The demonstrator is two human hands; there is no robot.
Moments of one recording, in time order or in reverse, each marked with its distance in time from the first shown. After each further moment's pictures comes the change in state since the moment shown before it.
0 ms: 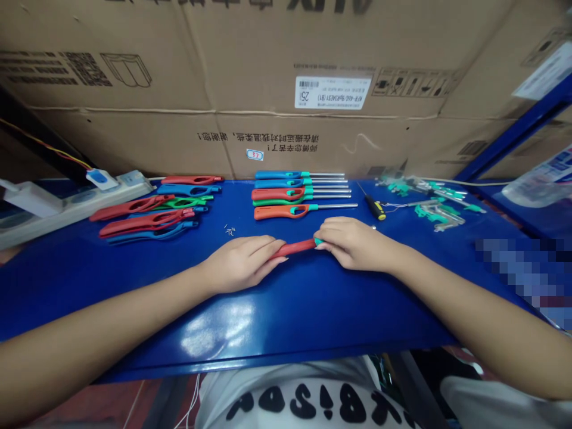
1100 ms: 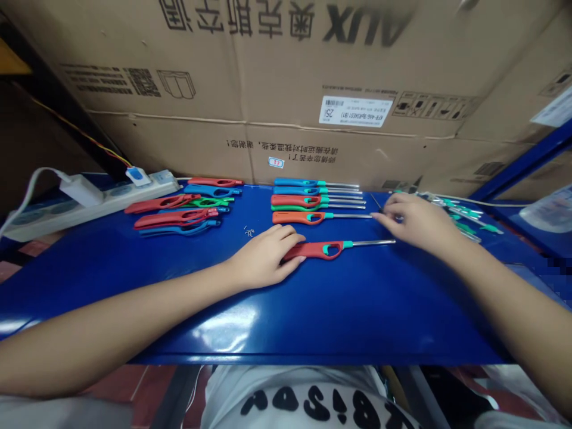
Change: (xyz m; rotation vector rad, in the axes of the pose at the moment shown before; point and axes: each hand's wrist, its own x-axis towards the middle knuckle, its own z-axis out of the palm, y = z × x) left_hand 0.014 0.002 -0.002 -0.213 -0.307 -0.340; right_hand -0.032 0.048 -0.048 -0.272 -0.007 0.640
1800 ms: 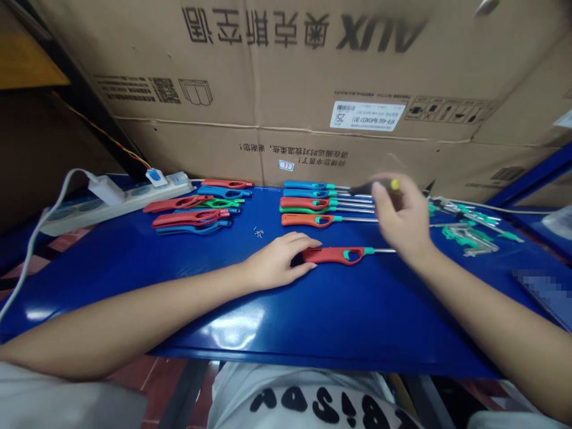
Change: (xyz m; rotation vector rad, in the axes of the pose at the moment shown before) left_hand 0.000 -0.001 0.009 -0.314 0.076 0.029; right_hand 0.030 -0.074 0.016 0.748 0.711 0.062
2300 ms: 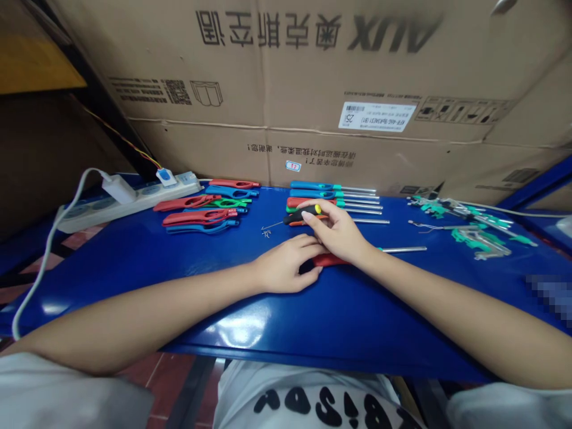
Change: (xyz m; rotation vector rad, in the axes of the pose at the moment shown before) left_hand 0.000 0.000 0.002 0.013 -0.001 0.147; right_hand -0.028 -0.034 0.084 0.521 -0.546 0.284
